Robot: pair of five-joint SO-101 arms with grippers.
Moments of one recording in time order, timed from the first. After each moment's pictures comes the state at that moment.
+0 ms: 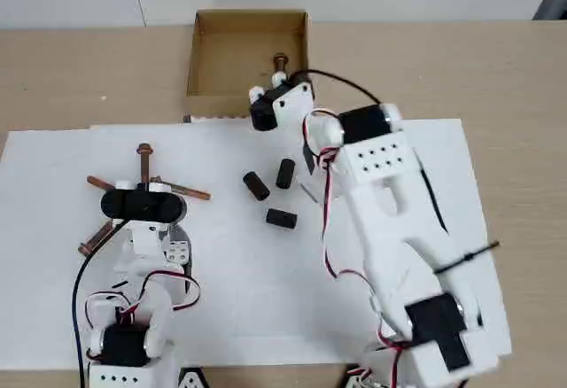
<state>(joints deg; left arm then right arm) -1.0 -103.5 93.1 62.3 3.9 -20.7 -4.9 -0.4 90.9 23.3</state>
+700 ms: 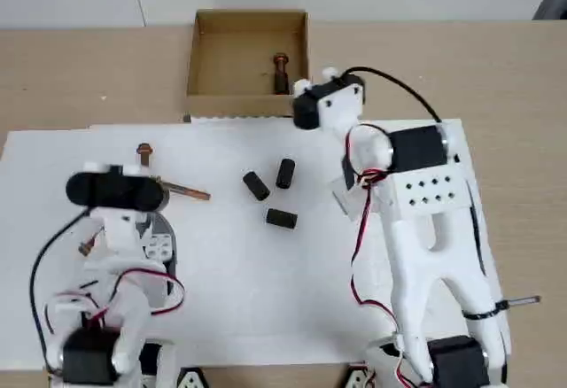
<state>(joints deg) -1.0 -84.7 59.2 77.8 3.2 -13.7 -18.3 5.1 97.2 19.6</state>
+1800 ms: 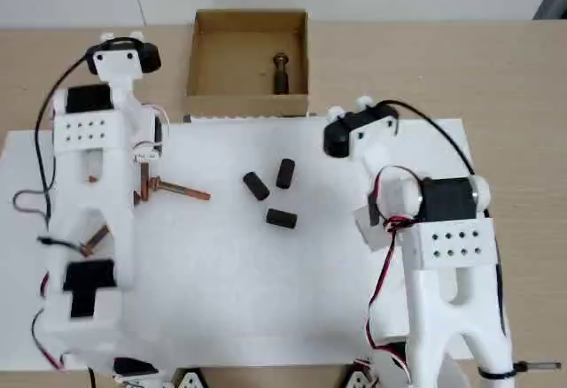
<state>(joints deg) -10.0 12.3 -10.6 90.7 2.3 -7.1 -34.3 23.2 93.1 19.6</state>
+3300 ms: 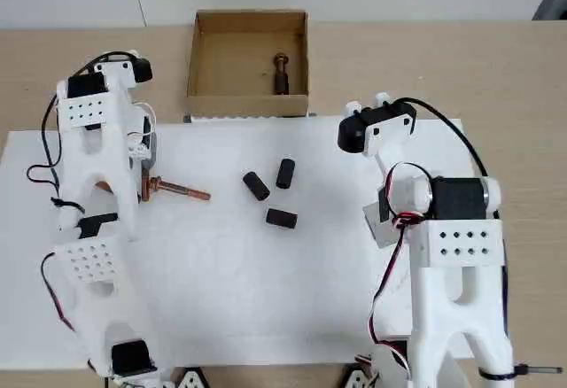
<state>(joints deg) -15.0 39.9 -34.5 95.0 -2.7 -4.4 -34.3 23.2 92.7 19.6</state>
